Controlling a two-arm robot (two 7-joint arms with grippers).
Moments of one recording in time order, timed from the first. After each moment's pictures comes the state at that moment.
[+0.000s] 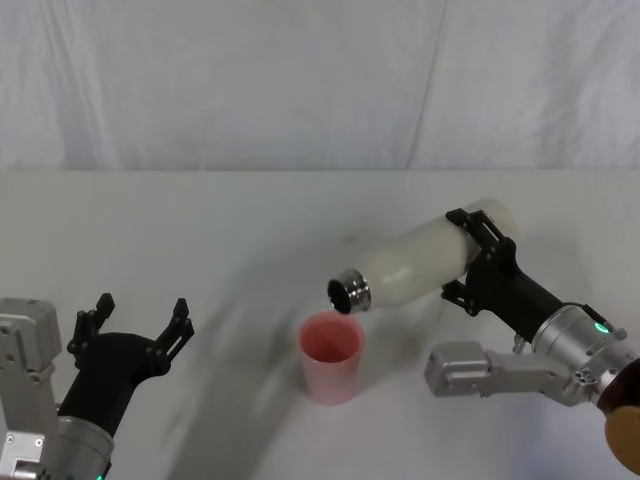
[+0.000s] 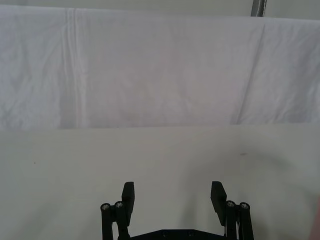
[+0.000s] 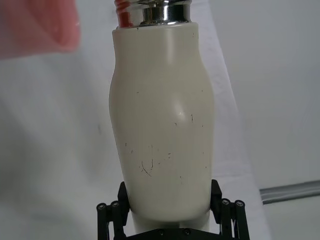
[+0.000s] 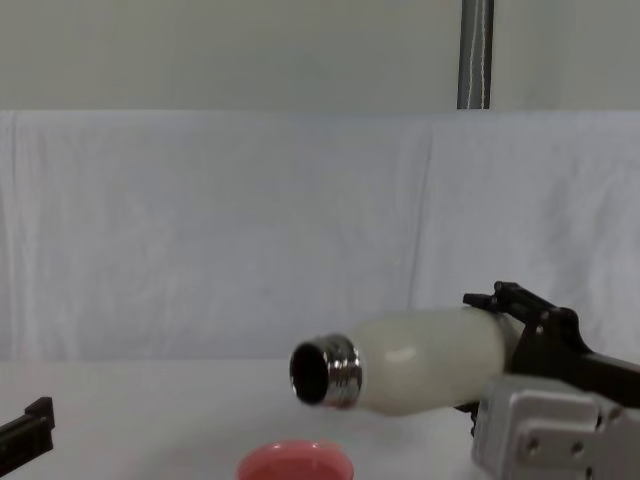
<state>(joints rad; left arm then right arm) 0.27 0.24 0.04 -1.85 -0.25 -0.02 -0.02 0.34 0.45 -0.59 -1.42 -0.84 -0.20 -0.07</state>
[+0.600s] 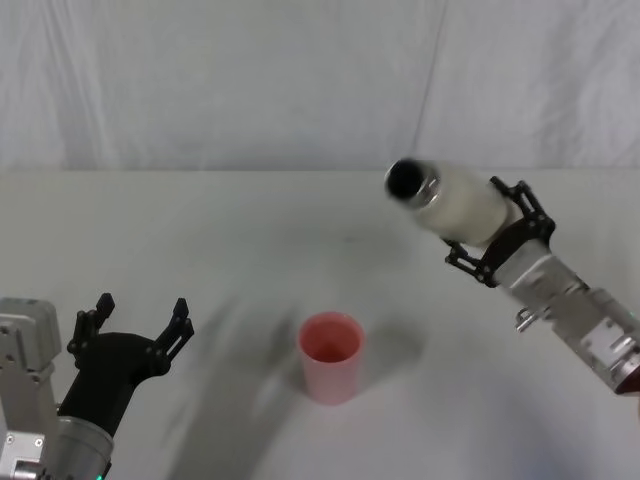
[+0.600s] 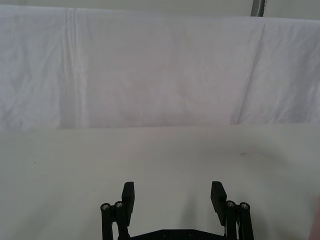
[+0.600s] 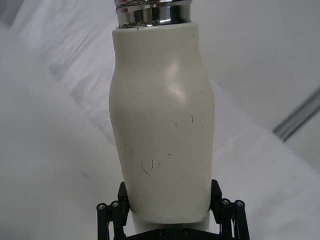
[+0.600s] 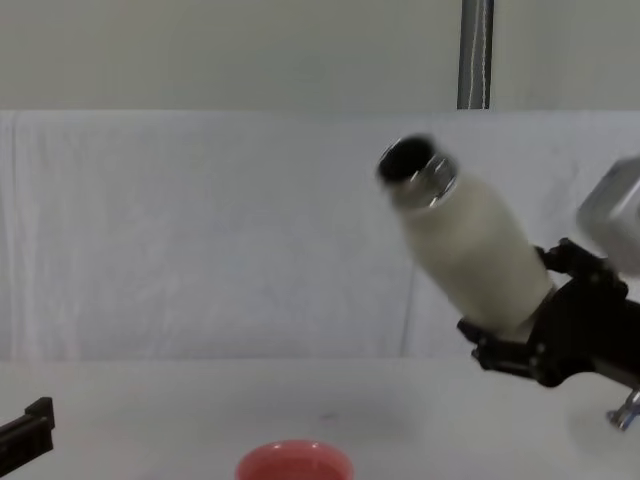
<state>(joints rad) 0.27 0.24 0.04 -1.85 -0.25 -0.02 -0.02 0.26 0.34 -0.38 -1.46 -0.34 -0.28 0.10</state>
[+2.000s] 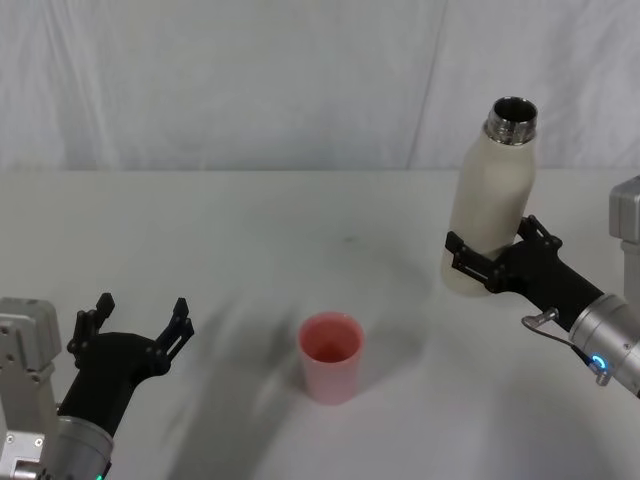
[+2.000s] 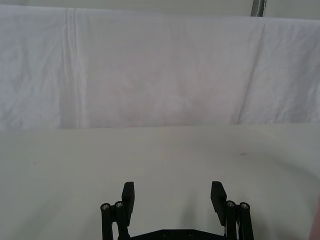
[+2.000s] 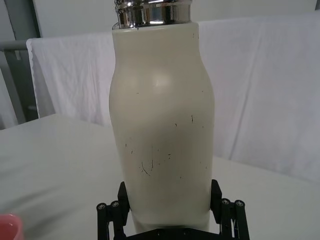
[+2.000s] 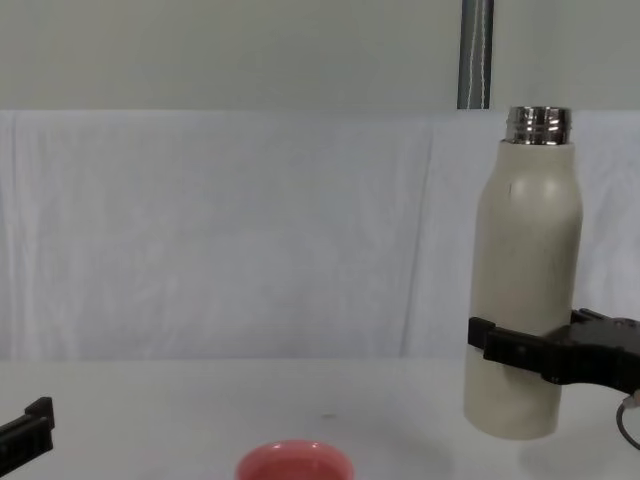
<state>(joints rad) 0.27 0.24 0.04 -1.85 -0.25 -0.02 -0.02 0.23 0.29 -0.26 -1.46 0.36 -0.01 0.41</state>
